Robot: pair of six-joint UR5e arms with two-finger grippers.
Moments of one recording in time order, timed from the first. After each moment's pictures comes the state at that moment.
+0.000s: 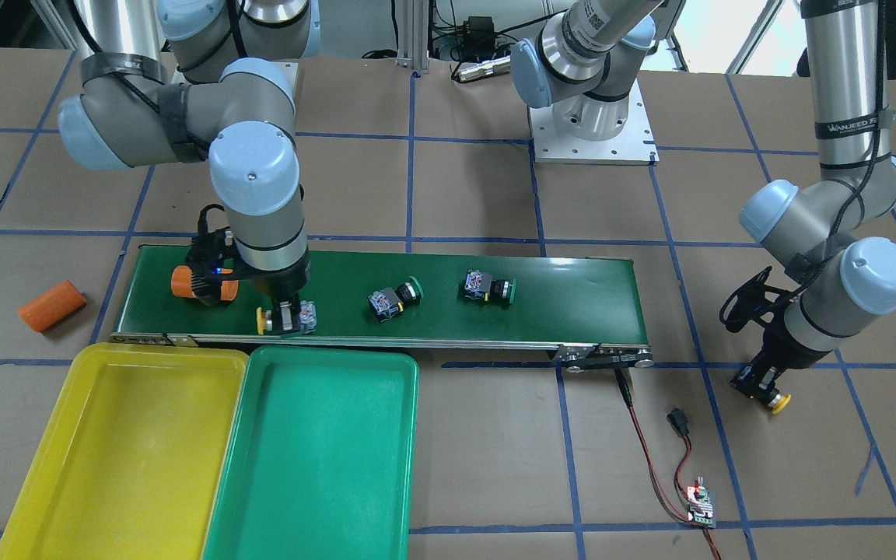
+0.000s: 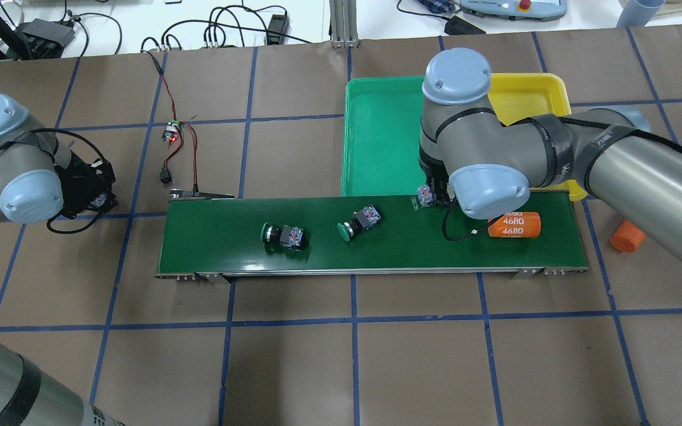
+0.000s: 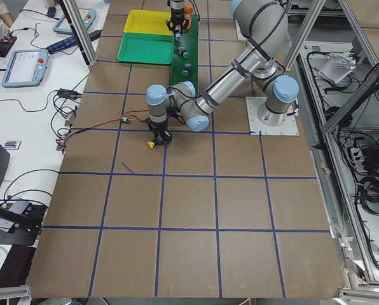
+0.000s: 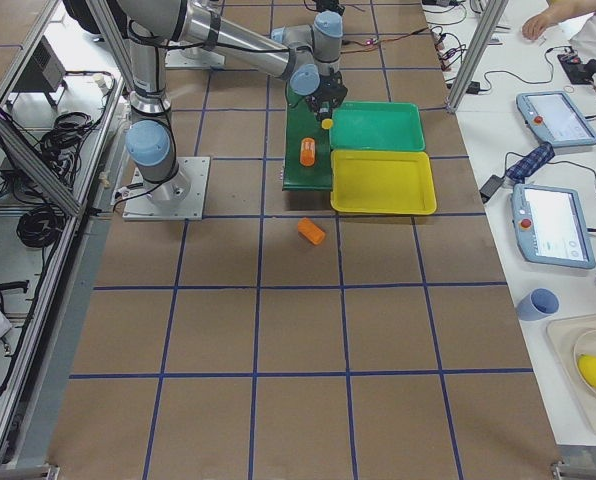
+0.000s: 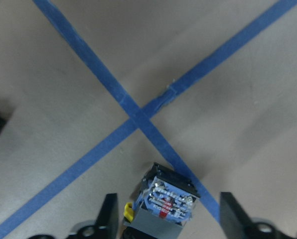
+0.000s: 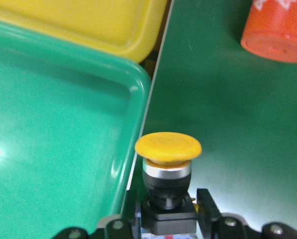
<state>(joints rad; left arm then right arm) -1.09 -2.04 -1.86 -0.74 1.61 2.75 1.71 -1.30 1.83 -2.14 -1.67 1.53</state>
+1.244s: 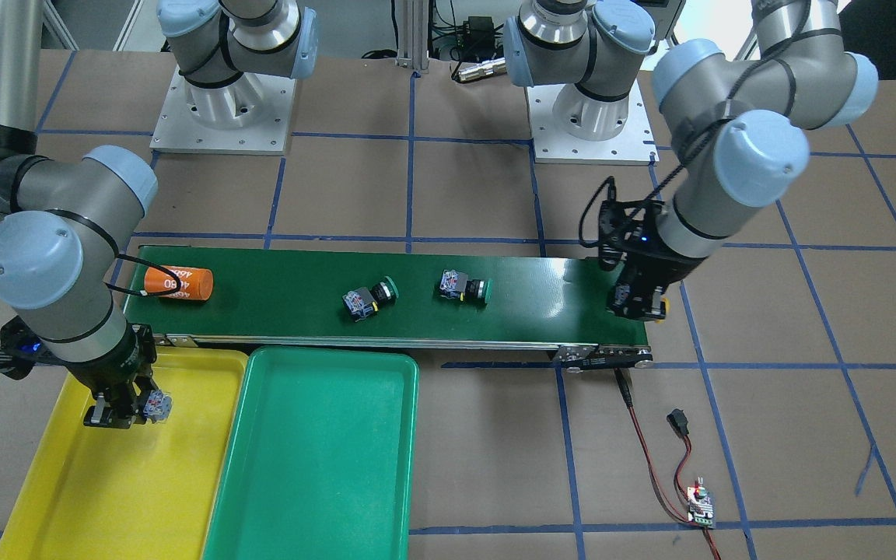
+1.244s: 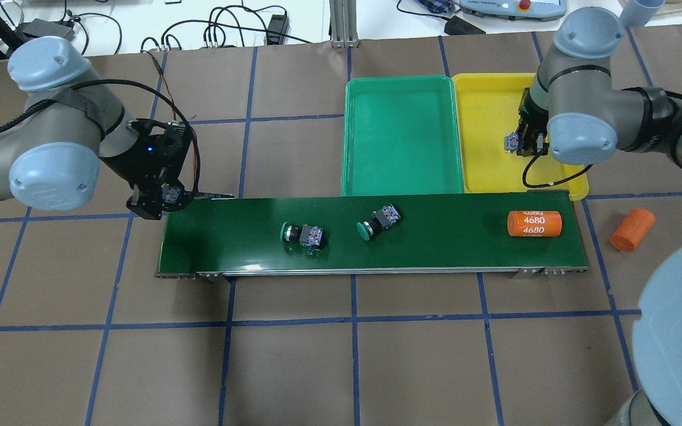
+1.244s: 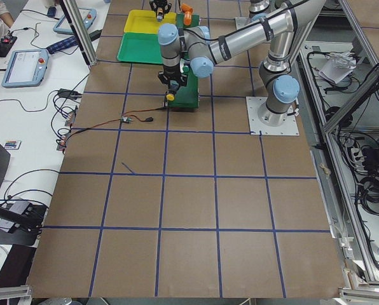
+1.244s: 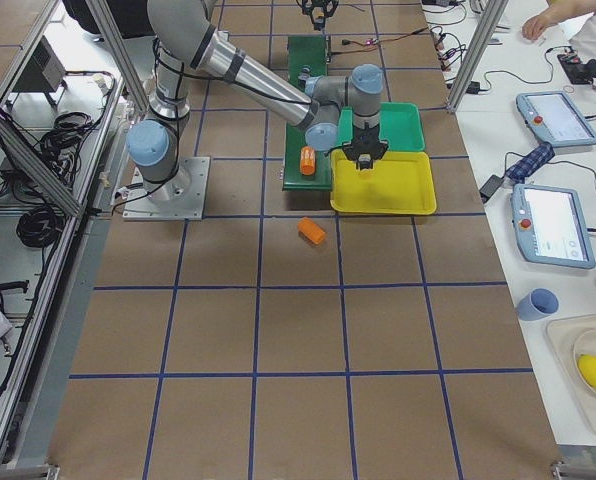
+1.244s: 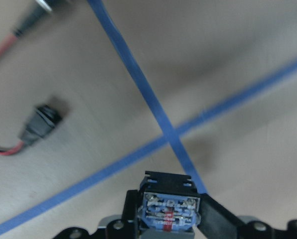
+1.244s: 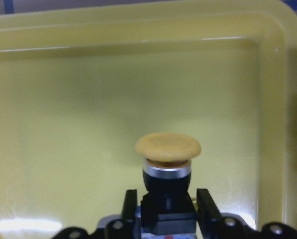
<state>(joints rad) -1.47 -1.70 -1.89 -1.19 1.53 1.77 1.43 -1.16 1.76 -2.31 -1.61 1.50</state>
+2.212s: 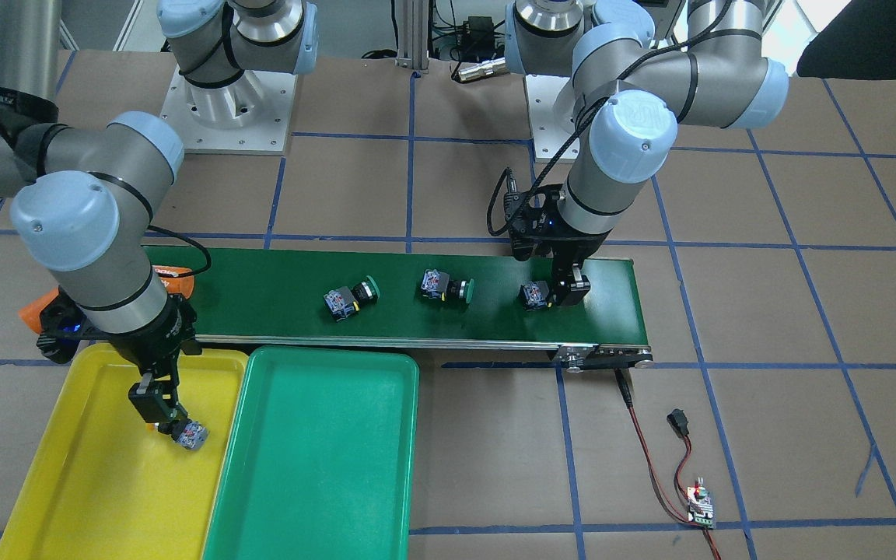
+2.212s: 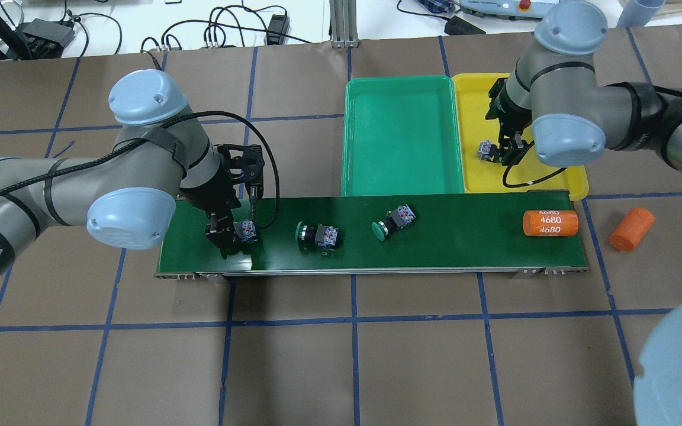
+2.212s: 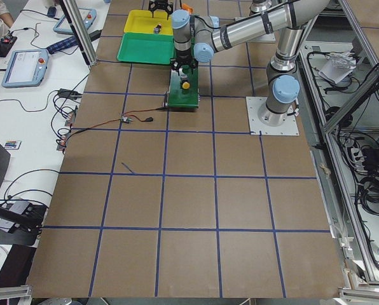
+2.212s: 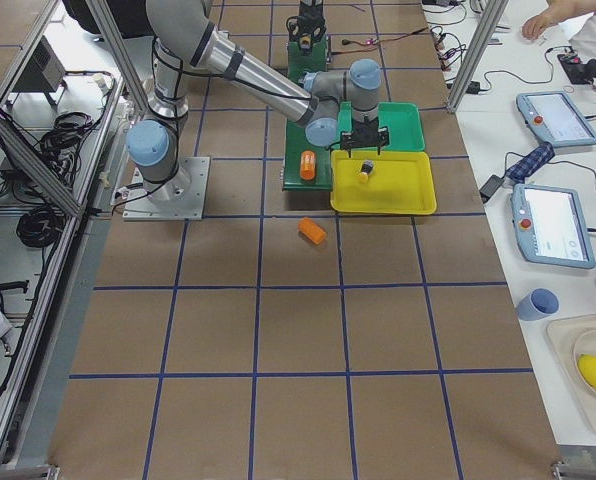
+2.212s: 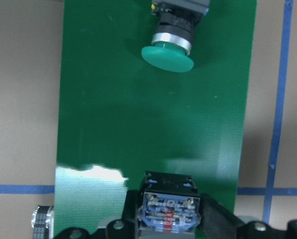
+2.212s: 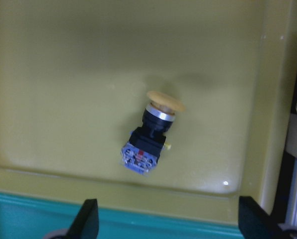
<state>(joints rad) -1.62 -1.68 -1.93 -1.15 1.52 1.40 1.51 -1.24 1.77 -2.25 -1.55 1.46</state>
